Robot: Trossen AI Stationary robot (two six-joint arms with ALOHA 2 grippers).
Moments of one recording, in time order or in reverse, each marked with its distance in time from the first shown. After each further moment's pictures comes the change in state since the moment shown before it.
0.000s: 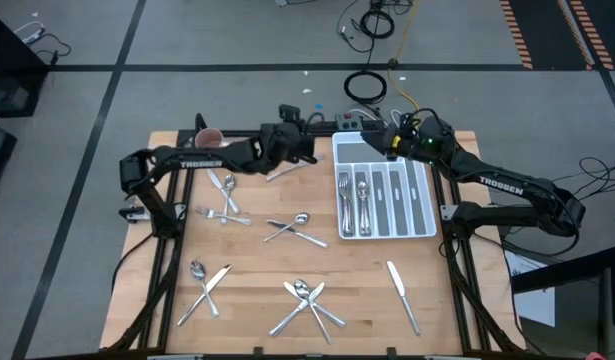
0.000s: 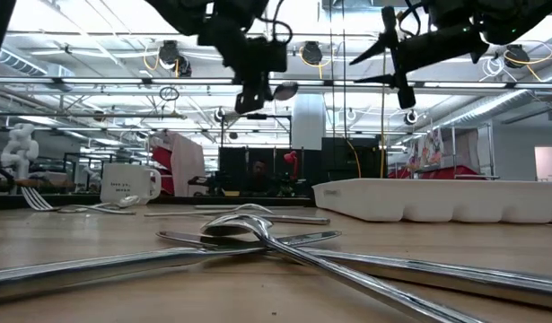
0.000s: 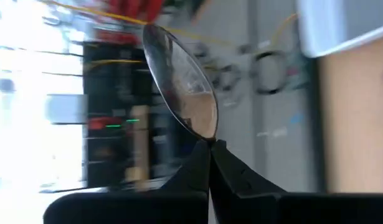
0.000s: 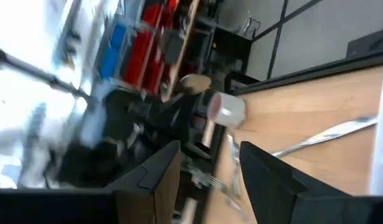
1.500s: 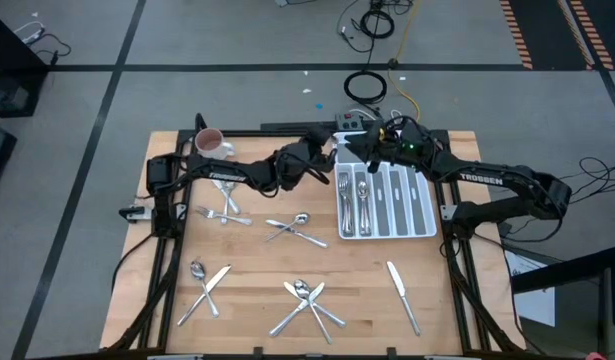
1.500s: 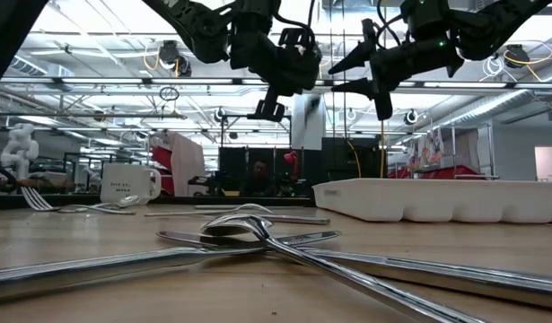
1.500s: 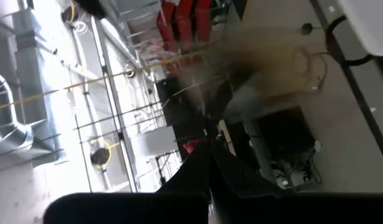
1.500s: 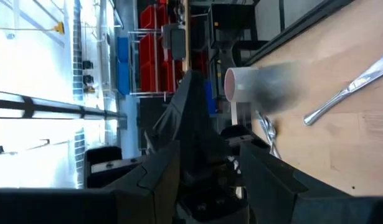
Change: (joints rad) left arm -0.102 0.195 0.001 0.523 -0.078 0.640; right arm 0.092 0.188 0.000 0.208 0.029 0.350
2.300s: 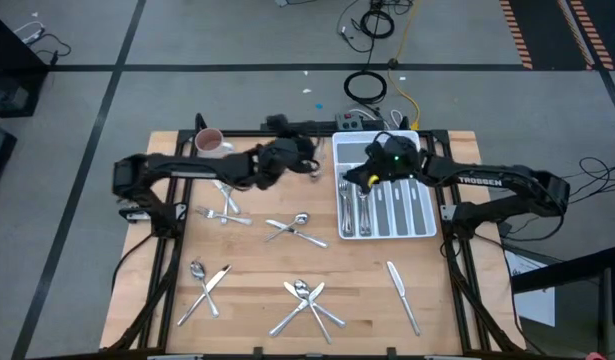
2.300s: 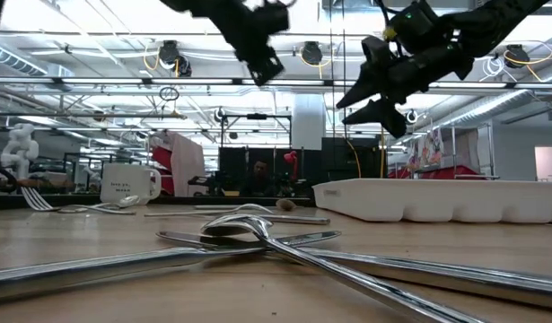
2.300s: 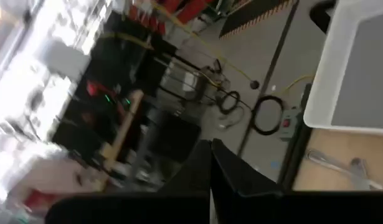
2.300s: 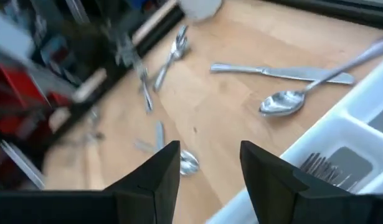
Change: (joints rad) left arm -0.031 -0.269 0.000 -0.569 -0.053 -1.136; right arm 0.107 0.017 0.008 -0.370 -0.084 -1.040
